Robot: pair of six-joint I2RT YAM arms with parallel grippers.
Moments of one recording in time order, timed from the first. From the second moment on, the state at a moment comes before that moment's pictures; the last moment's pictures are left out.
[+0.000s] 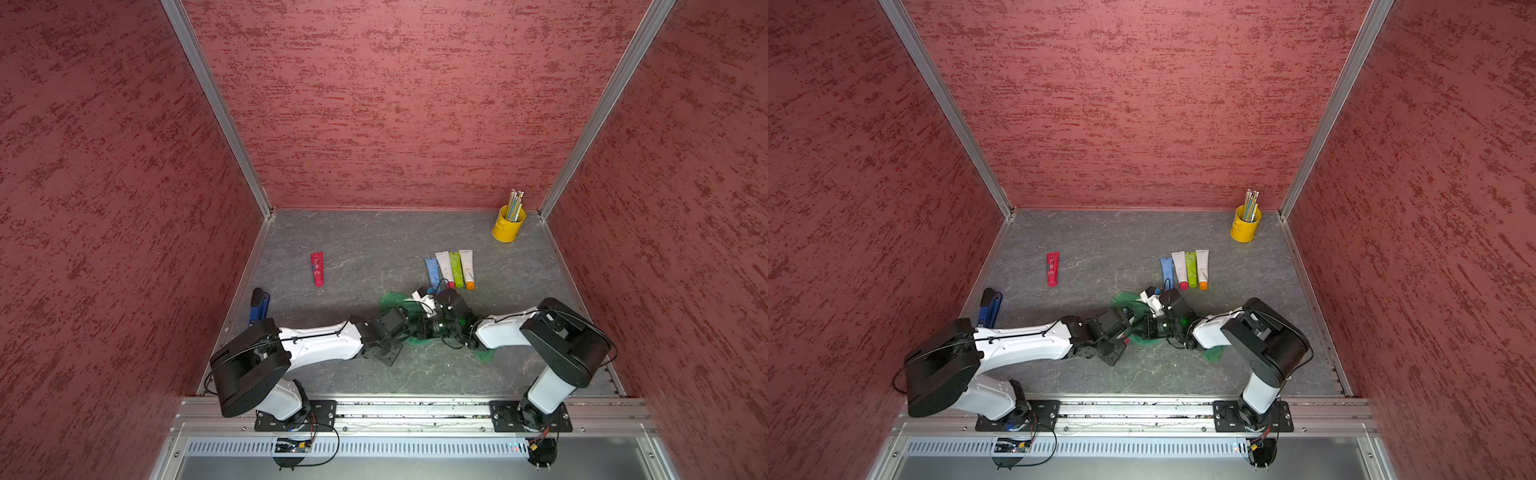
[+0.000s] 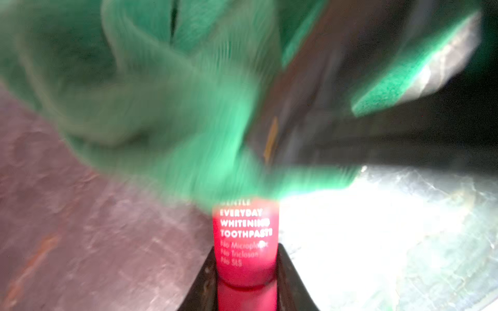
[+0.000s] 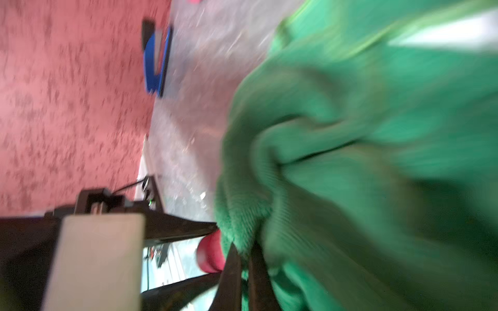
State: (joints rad) left arm -0.98 1.47 0.72 -0.47 -0.09 -0.39; right arm 0.66 1.67 0.56 0.46 -0.56 0.75
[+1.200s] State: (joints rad) left arm -0.57 1.37 0.57 -0.20 0.38 -0.67; right arm 0.41 1.51 0.57 0.27 -0.40 0.58
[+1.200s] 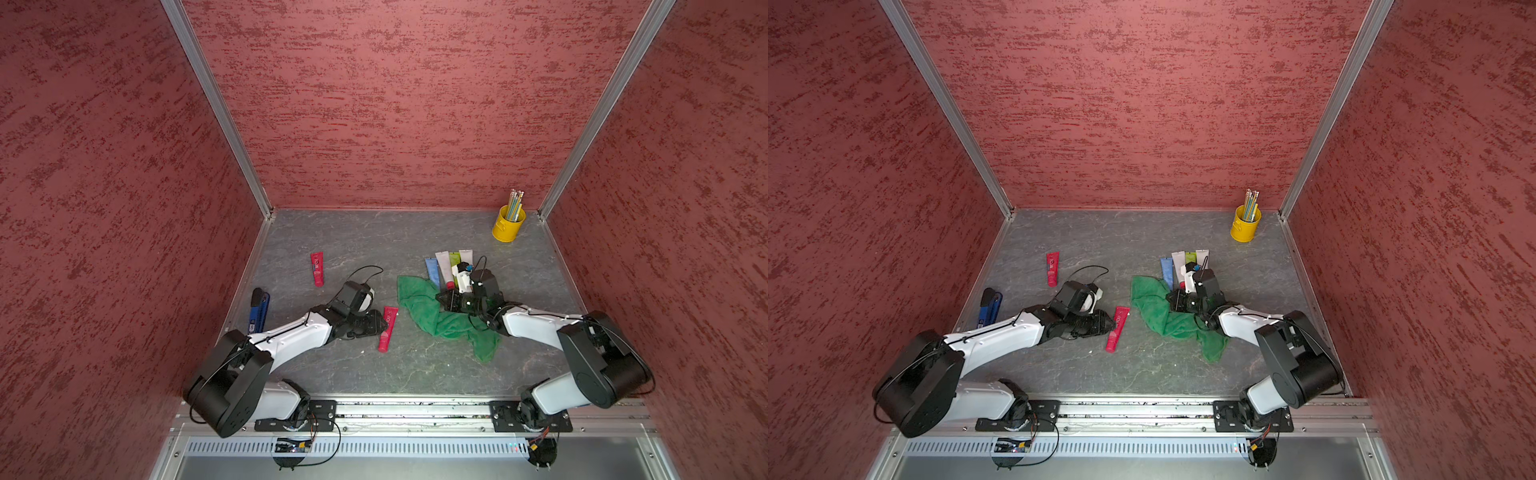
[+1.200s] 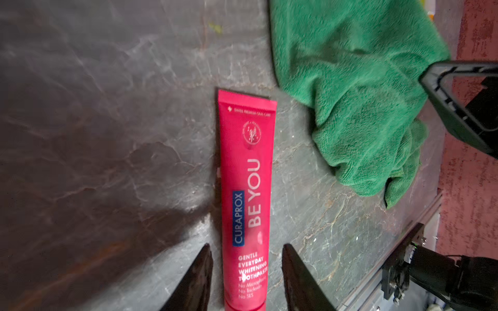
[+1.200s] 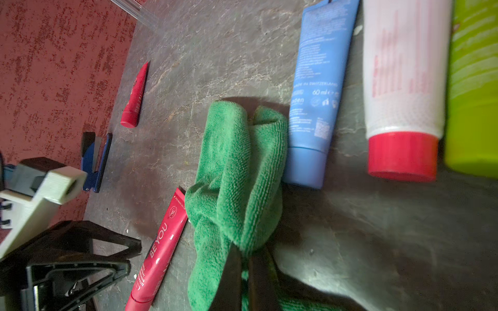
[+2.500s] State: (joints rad) left arm -0.76 1.51 0.82 -0.50 0.07 -0.66; right arm 0.41 1.50 0.57 0.29 -0.47 0.59
